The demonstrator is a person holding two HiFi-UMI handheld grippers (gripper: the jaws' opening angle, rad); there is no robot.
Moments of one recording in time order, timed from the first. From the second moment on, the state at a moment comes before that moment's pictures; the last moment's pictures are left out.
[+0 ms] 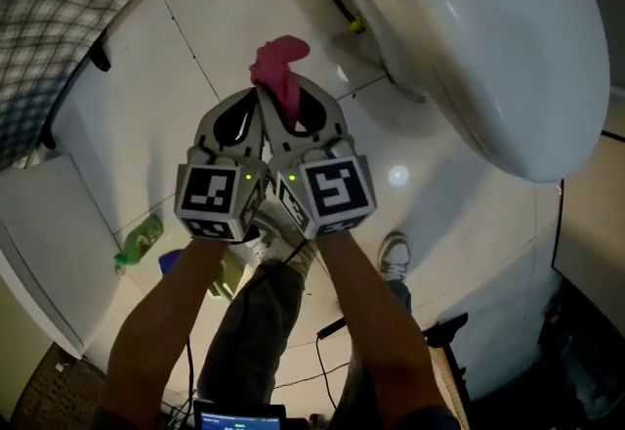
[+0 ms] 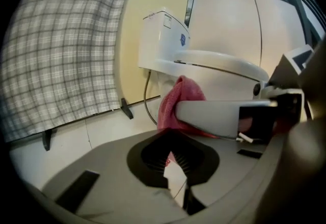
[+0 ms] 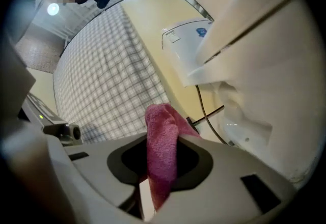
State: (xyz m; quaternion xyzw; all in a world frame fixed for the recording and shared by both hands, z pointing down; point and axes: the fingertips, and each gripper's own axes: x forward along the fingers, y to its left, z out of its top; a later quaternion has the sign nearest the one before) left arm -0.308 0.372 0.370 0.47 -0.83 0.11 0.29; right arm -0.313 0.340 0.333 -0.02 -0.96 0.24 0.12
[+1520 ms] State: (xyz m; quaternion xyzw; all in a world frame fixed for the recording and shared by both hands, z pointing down) left arm -0.294 0.226 0.436 0.61 -0.74 0.07 0.28; right arm -0.268 0.173 0.401 0.19 -0.97 0.09 0.15
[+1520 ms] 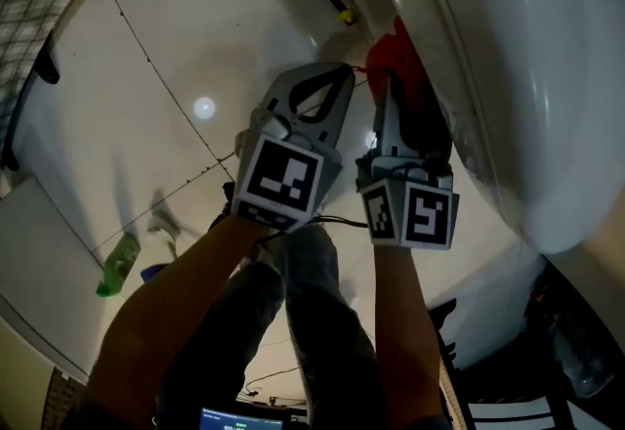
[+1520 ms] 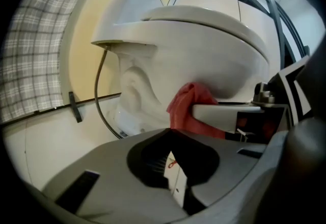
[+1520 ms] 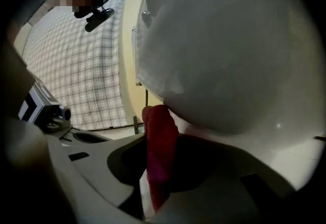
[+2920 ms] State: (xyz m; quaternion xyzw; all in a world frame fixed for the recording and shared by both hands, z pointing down) left arm -0.281 0.210 0.495 0.64 -0.70 0.11 0.30; right arm -0.262 0.169 0.513 0.18 -0.95 0.13 0.22
